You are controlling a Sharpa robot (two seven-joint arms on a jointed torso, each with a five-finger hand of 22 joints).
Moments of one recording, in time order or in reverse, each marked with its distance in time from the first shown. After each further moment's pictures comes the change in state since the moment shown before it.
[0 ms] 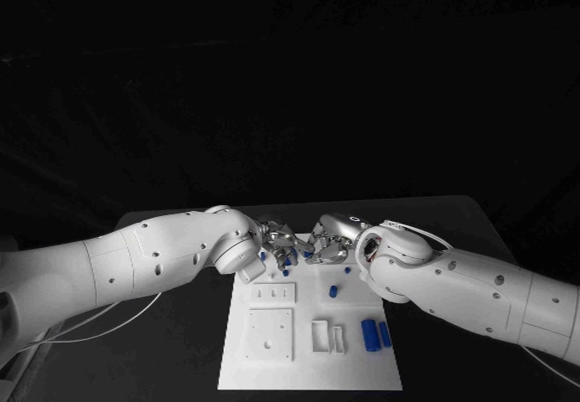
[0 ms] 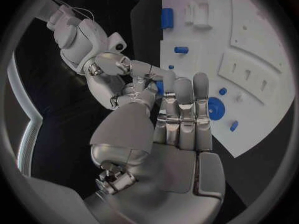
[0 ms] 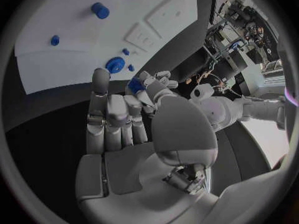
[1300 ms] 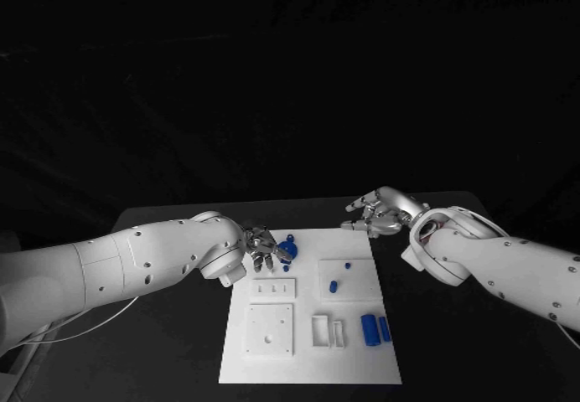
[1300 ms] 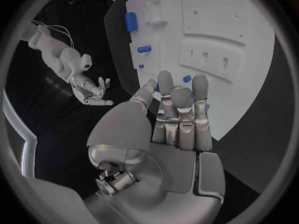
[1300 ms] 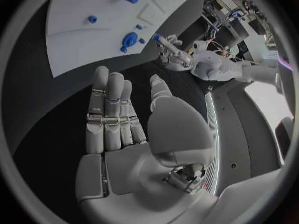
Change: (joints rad) left arm -0.009 -0.040 -0.069 -0.019 -0.156 -0.028 -0.040; left_hand -0.070 -0.012 0.048 -0.037 0.062 0.018 -0.018 0.004 0.023 0.005 -0.020 0.138 0.071 0.019 -0.025 0.109 0.036 0.002 0.009 -0.009 0.052 0.046; right arm 0.032 -0.190 0.019 -0.031 0.364 -0.124 0.232; right_hand 0.024 0.005 -0.450 0.212 0.147 -0.276 0.059 0.000 -0.029 -0.112 0.049 -0.345 -0.531 -0.039 0.045 -0.532 -0.396 -0.016 -0.077 0.059 -0.151 -0.481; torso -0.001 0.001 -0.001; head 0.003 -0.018
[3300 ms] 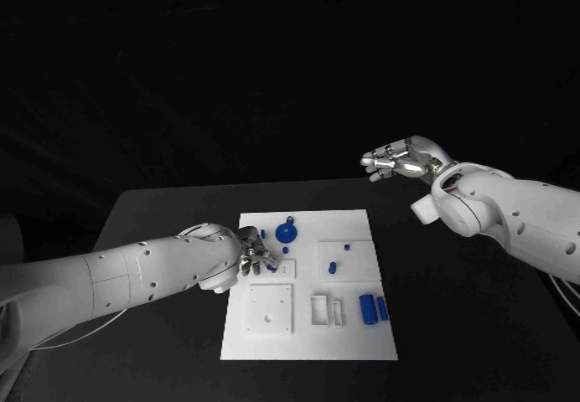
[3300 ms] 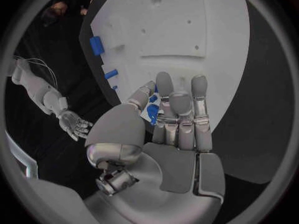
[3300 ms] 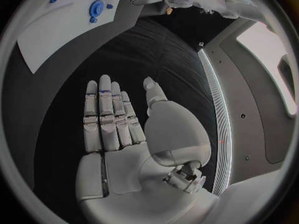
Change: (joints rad) left arm -0.121 0.009 -0.001 -0.033 -0.232 -0.039 -0.048; left_hand -0.151 0.007 0.144 -0.092 0.122 0.002 -0.002 0.001 0.139 0.004 -0.003 0.066 0.048 0.015 -0.009 0.088 -0.029 -0.015 0.134 -0.012 -0.291 0.390; right arm 0.046 0.008 0.045 -0.134 0.465 0.112 0.176; right_hand -0.018 0.102 -0.006 -0.140 0.018 0.050 0.032 0.000 0.001 0.040 0.080 -0.643 -0.518 -0.096 0.112 -0.461 -0.632 -0.031 -0.298 0.116 0.035 -0.640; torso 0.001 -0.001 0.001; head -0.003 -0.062
